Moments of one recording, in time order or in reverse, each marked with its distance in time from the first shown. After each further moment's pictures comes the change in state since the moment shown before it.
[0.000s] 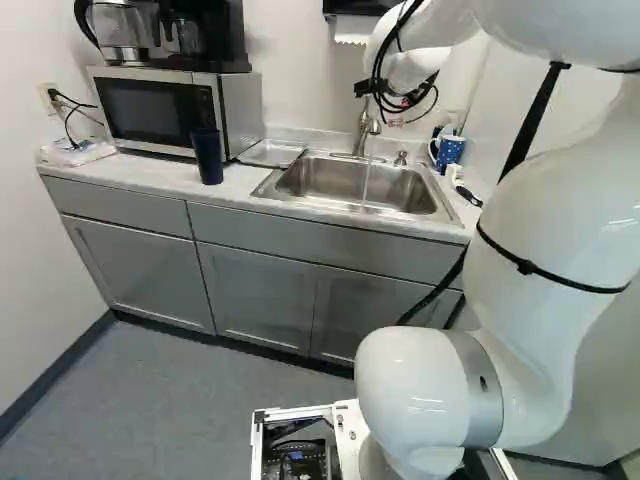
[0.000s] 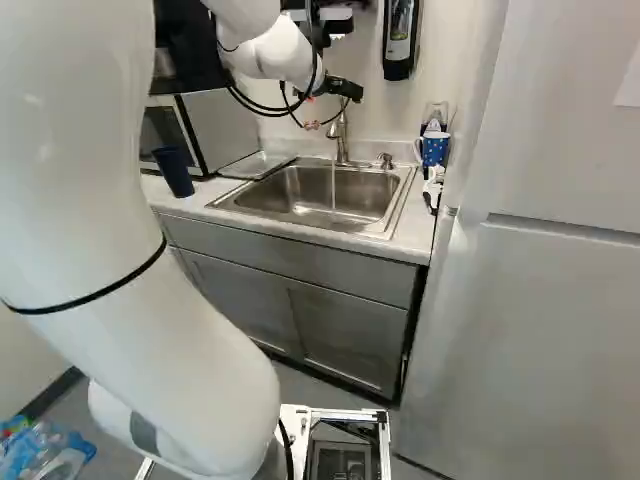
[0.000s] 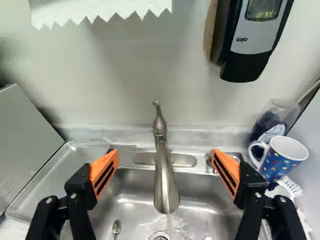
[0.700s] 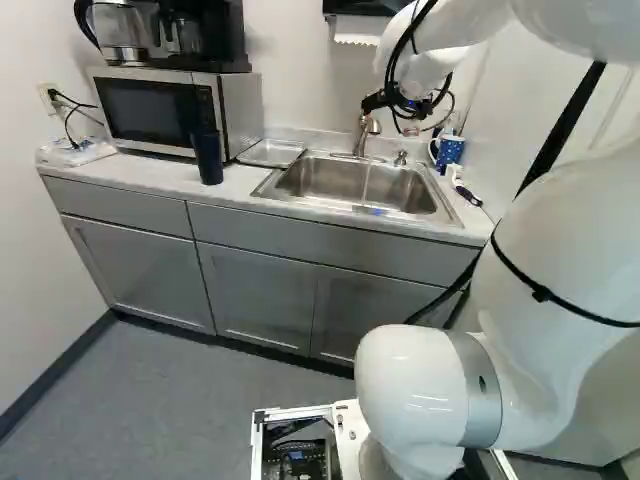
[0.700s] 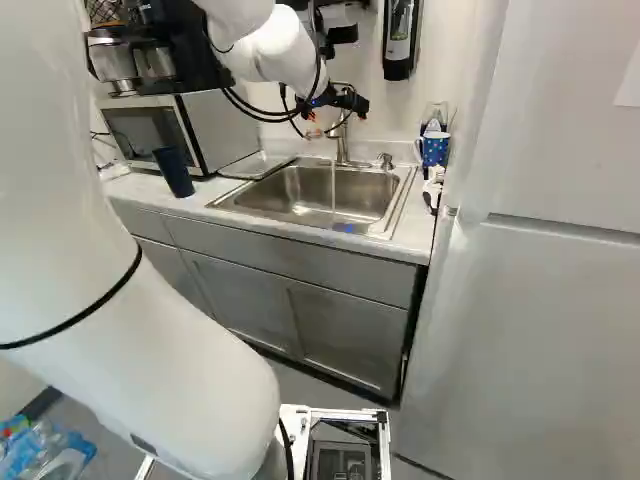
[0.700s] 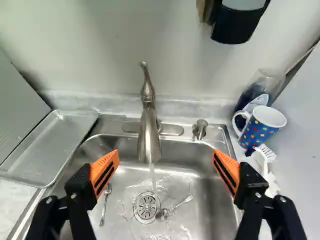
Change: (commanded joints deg) arm -2.0 5.5 5.4 -2.9 -10.2 0.0
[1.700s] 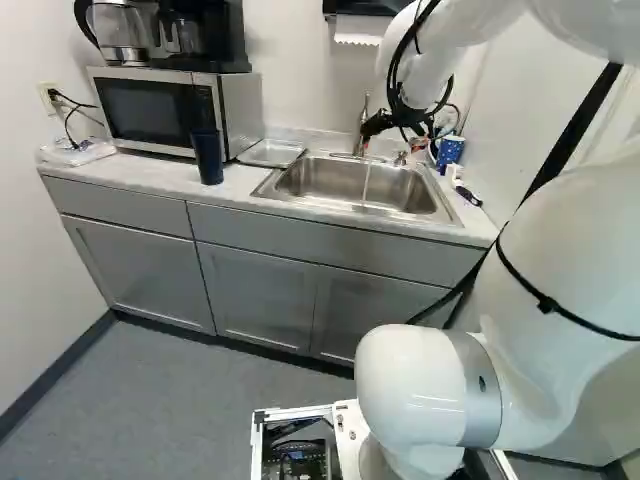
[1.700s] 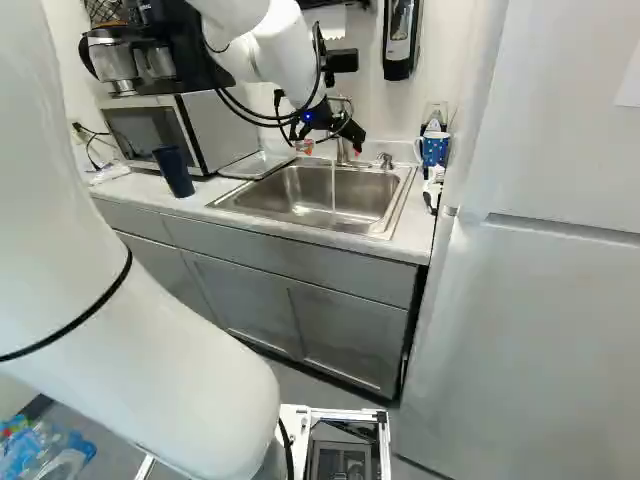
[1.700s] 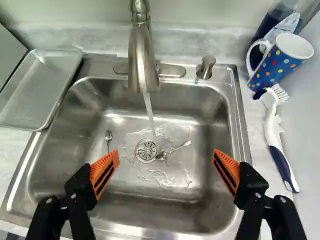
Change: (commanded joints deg) arm -0.2 1.4 1.3 0.0 -19.7 0.0
